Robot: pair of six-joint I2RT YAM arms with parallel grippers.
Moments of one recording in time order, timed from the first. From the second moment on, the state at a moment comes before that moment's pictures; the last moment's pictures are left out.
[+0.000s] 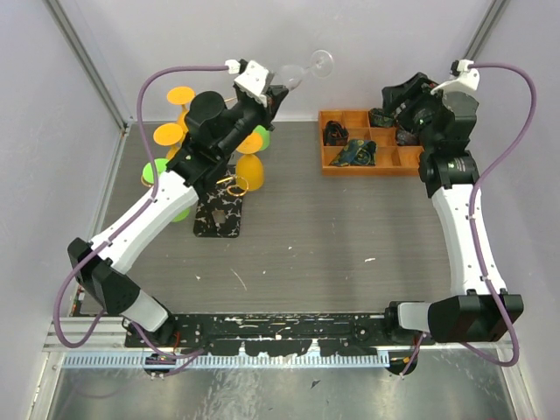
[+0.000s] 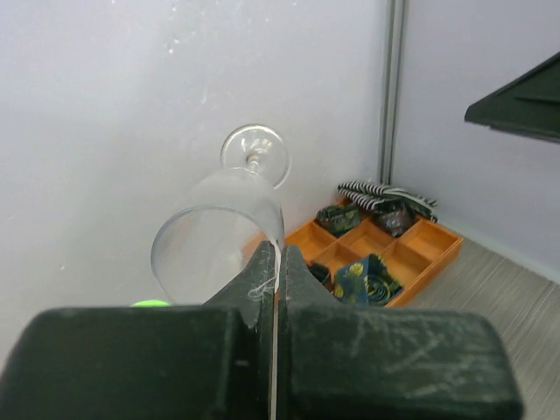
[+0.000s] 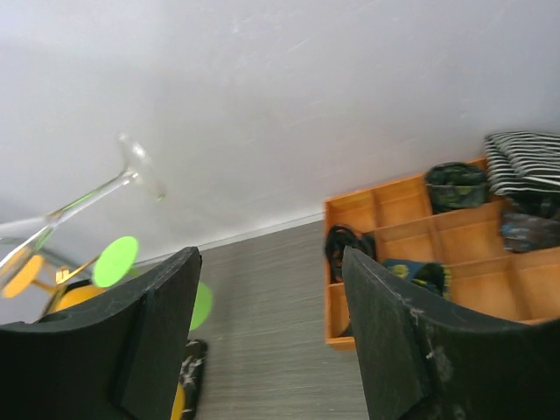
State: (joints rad) left arm -0.71 1.56 1.67 0.07 -0.01 0.15; right arm 0.00 1.28 1.45 -0.18 -0.04 0.47
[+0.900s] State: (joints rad) left arm -0.65 1.66 1.41 0.90 0.20 -0.10; right arm 0.09 1.74 1.23 1.34 -0.38 1.46
